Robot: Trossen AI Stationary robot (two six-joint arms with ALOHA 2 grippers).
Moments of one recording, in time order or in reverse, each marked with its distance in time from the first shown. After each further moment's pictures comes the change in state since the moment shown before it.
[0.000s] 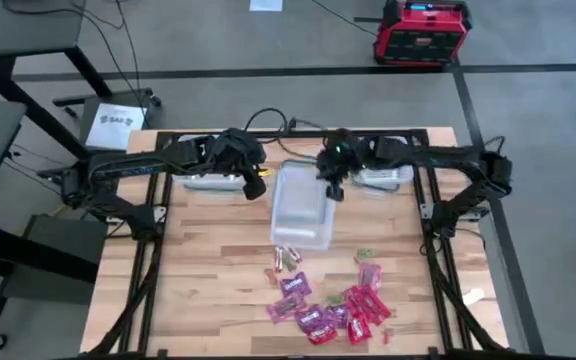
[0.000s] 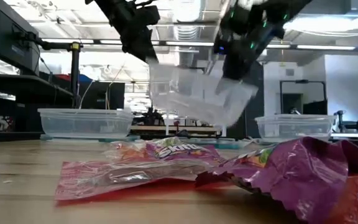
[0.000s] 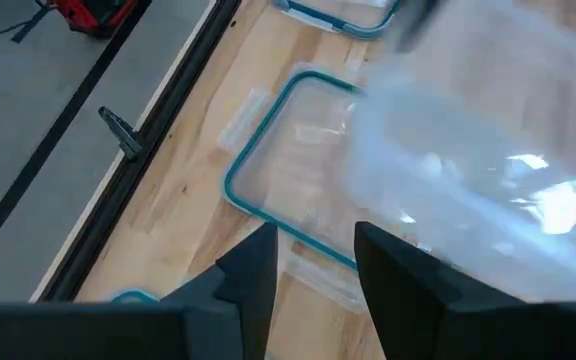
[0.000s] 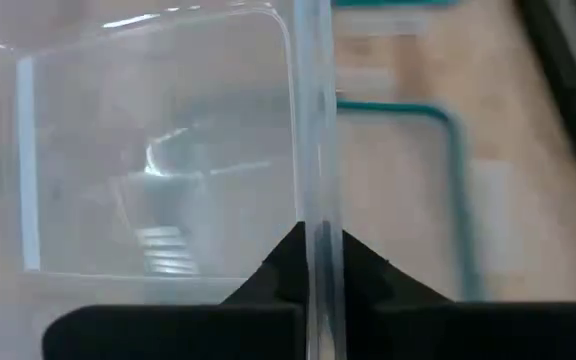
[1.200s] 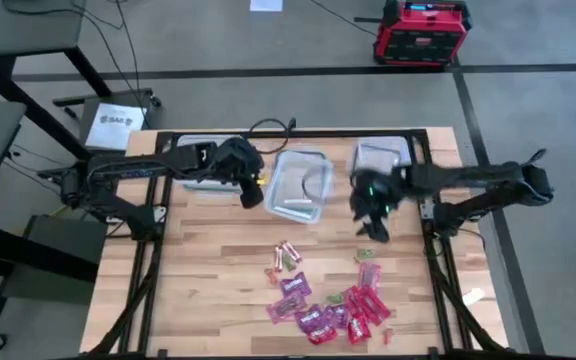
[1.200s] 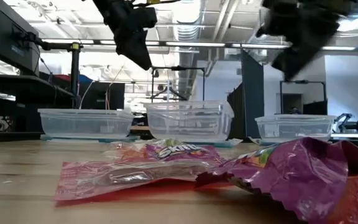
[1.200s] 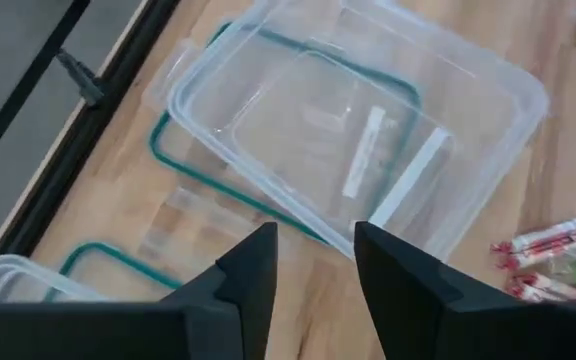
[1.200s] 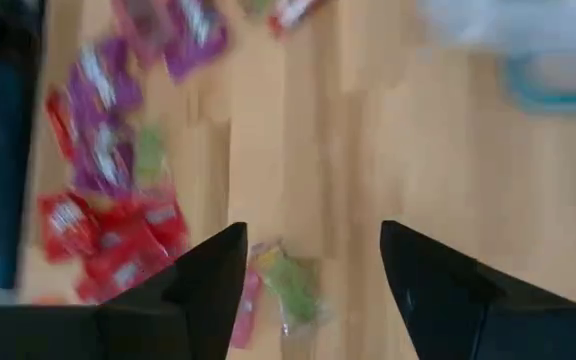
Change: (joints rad) left arm -0.067 -0.001 0.000 -0.104 0.000 -0.100; right arm 0.434 -0.411 -0.302 -0.285 -0.110 0.377
